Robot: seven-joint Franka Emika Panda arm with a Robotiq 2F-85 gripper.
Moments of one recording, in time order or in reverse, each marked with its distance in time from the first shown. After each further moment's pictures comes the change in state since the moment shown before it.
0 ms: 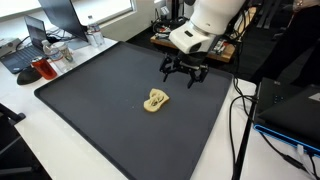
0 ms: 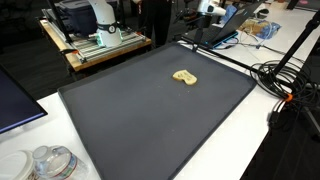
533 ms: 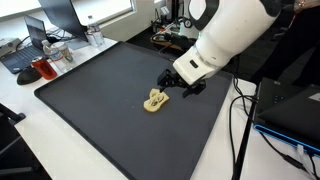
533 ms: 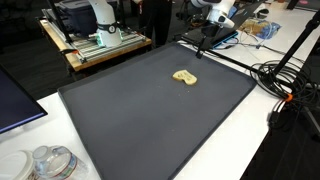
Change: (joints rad) arm 0.050 0.212 -0.005 0.275 -0.077 -0.244 -0.057
